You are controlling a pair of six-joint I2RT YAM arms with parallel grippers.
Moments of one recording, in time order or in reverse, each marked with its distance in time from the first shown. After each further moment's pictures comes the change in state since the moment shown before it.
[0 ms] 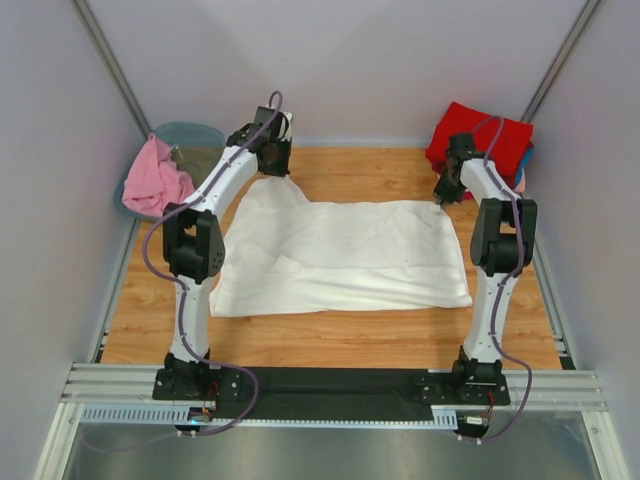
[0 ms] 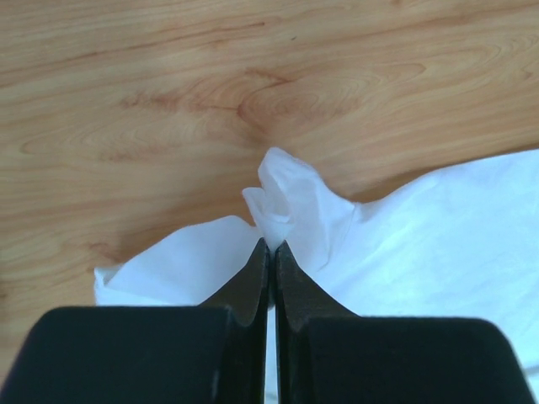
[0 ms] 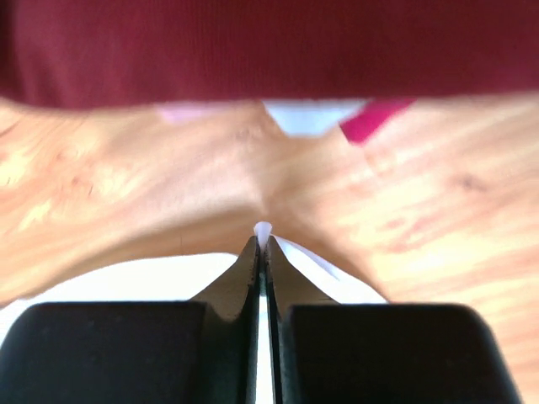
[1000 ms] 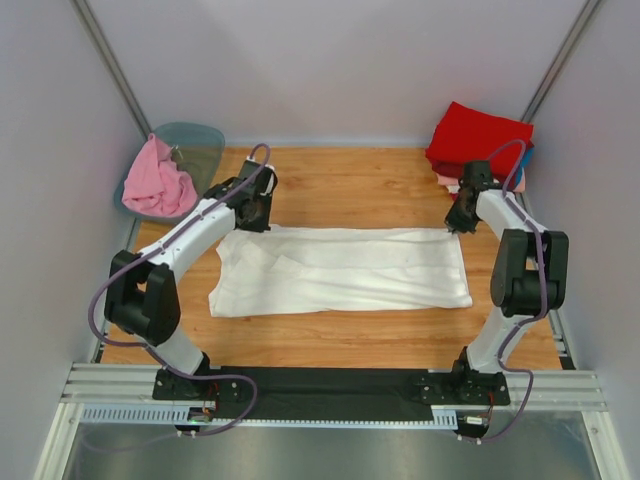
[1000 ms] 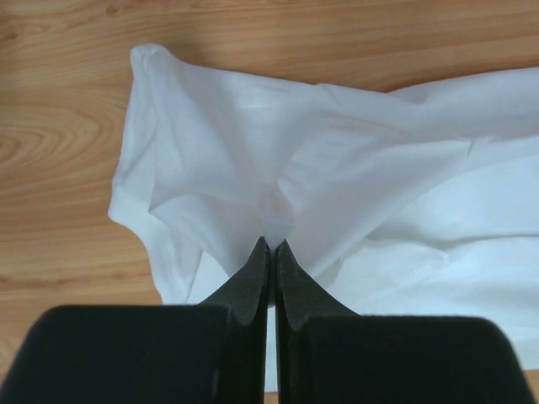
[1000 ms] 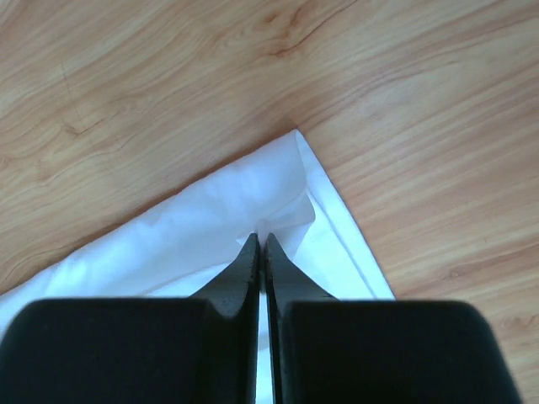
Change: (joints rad) left arm -0.073 -0.565 -0.786 0.074 -0.180 -0.071; right arm -0.027 -0.424 -0.549 0.124 0.008 0.016
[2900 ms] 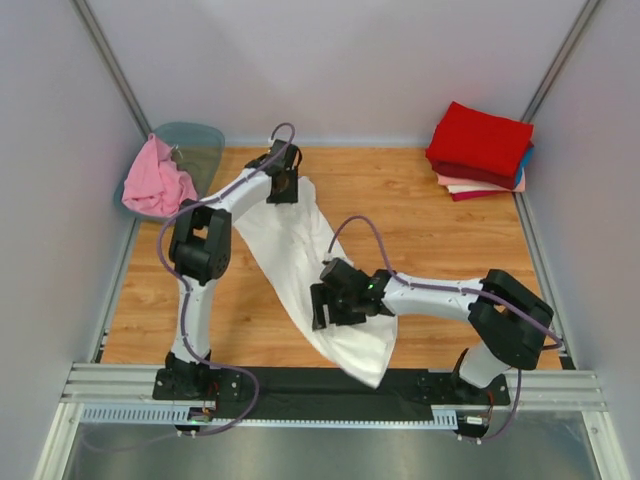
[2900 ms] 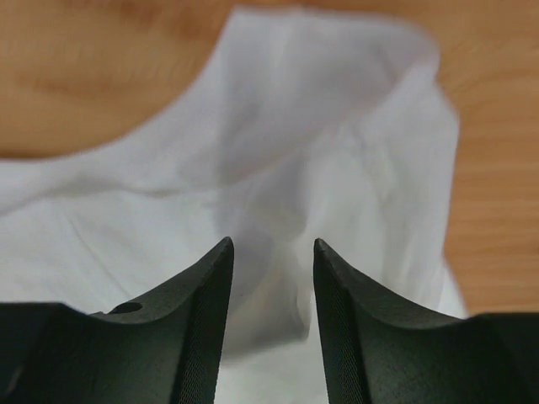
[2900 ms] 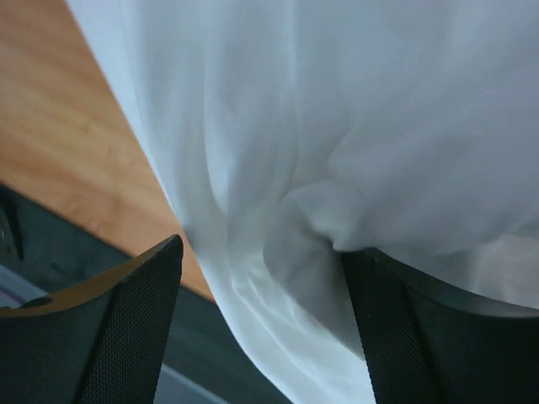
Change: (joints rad) left arm 0.016 0.512 0.387 0.127 -0.027 -0.136; right arm 1.022 -0.253 -0.474 0.303 -0.160 0.325
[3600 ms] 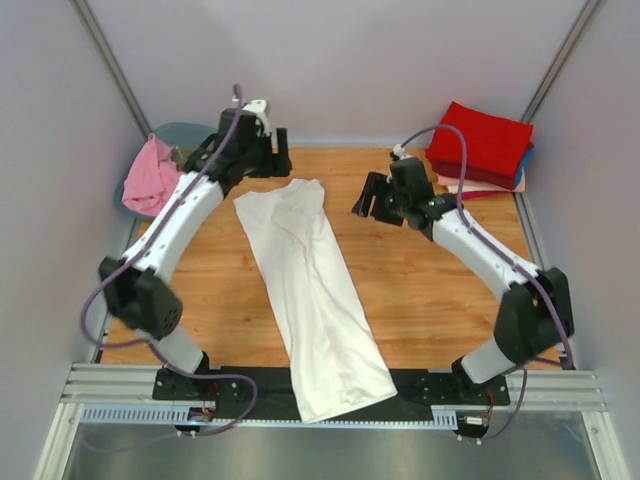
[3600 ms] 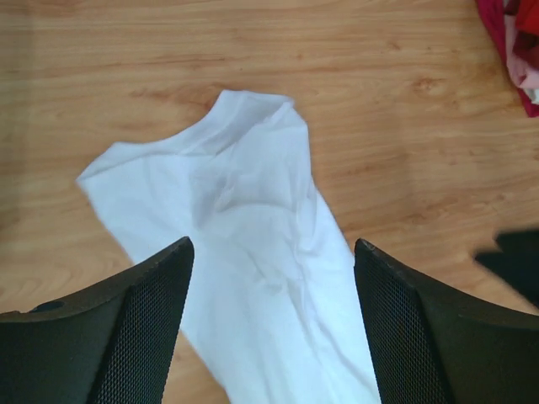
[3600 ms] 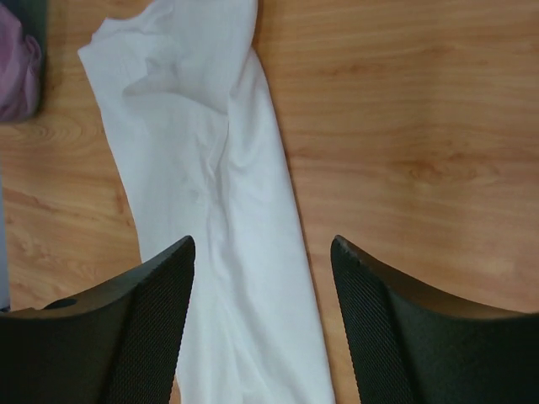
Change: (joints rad) left arm -0.003 -0.412 0.048 -0.080 0.219 0.082; right arm -0.452 -0.103 0.352 -0.103 0.021 -0.184
